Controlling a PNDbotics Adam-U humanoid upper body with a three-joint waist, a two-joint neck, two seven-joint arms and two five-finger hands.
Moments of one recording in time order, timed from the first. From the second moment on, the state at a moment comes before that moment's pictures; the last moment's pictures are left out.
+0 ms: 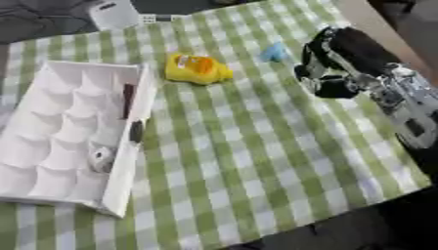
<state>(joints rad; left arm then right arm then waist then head) -0.28 0.11 0.00 -1.81 -0.06 -0.10 0.04 -0.11 -0.83 -0.06 -1.74 0.56 -0.30 0.04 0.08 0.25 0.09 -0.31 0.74</state>
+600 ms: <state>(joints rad) -0.28 0.11 0.00 -1.81 -0.06 -0.10 0.04 -0.04 -0.76 -0.10 -1.97 0.30 -0.34 0.11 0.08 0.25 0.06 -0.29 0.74</state>
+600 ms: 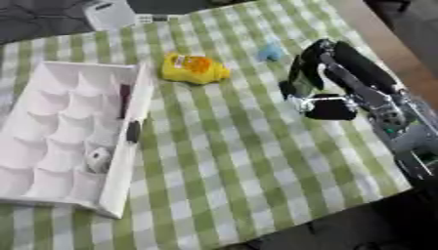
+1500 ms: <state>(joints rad) -0.27 0.11 0.00 -1.81 -0.06 -0.09 0.04 -0.27 -0.85 0.02 -1.98 0.11 -0.38 0.22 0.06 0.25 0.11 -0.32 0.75</state>
